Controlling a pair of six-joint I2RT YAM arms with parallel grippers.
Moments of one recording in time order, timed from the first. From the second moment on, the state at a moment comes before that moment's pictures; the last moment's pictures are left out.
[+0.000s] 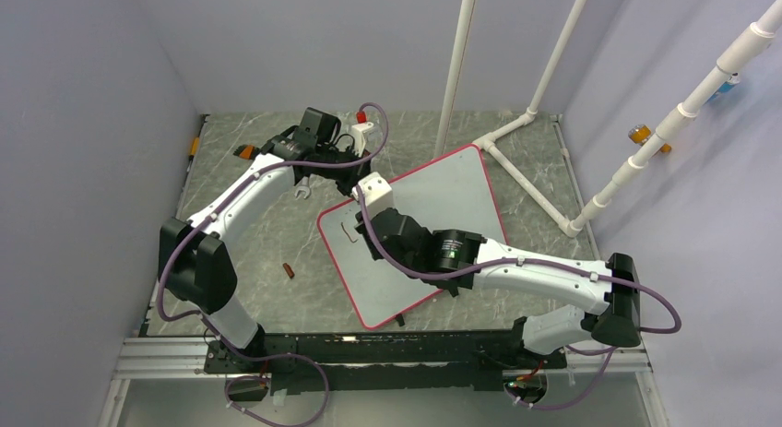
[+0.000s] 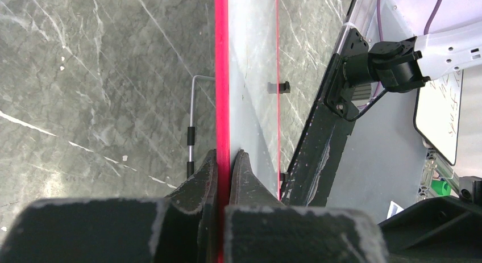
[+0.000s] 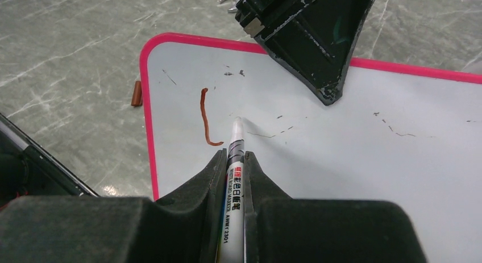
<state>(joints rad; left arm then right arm) -0.46 1.65 1.48 -0.68 0.79 0.04 1.26 1.36 1.22 -0.39 0.56 0.29</state>
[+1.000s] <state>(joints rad) -0.45 1.64 1.48 -0.68 0.79 0.04 1.22 1.36 1.17 -0.29 0.46 0.29</state>
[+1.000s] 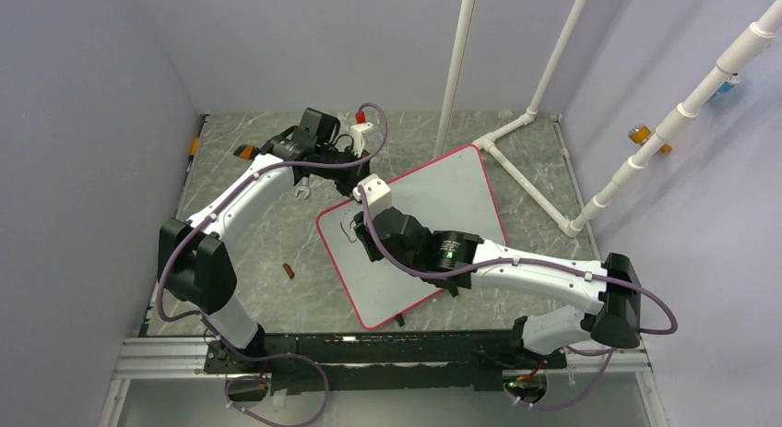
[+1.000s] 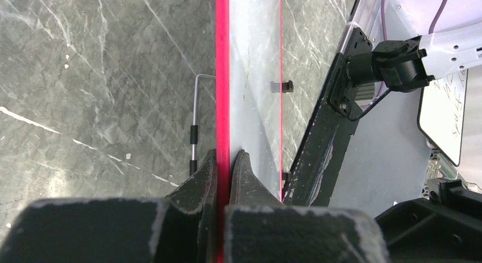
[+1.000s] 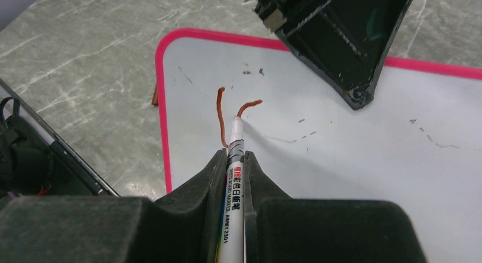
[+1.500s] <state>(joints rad) -0.45 1.64 1.48 -0.68 0.79 0.04 1.23 1.32 1.10 -0.30 0.48 0.35</state>
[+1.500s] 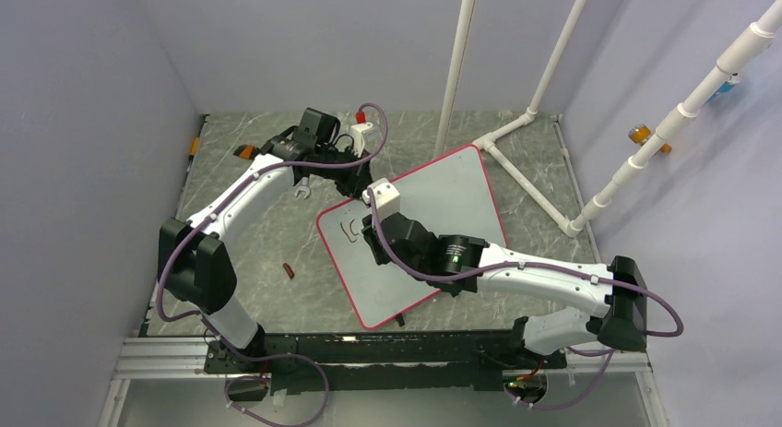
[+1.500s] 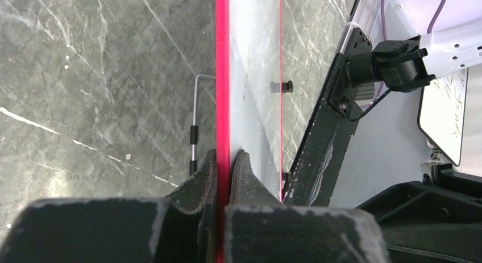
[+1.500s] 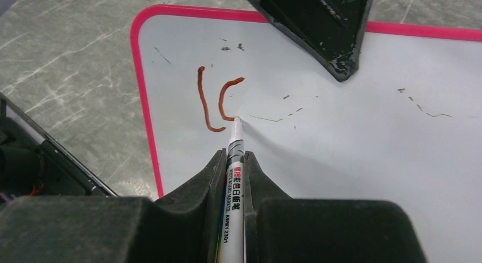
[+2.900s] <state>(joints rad) -0.46 1.64 1.48 -0.68 0.79 0.04 1.19 1.27 1.13 -0.30 0.49 0.30</state>
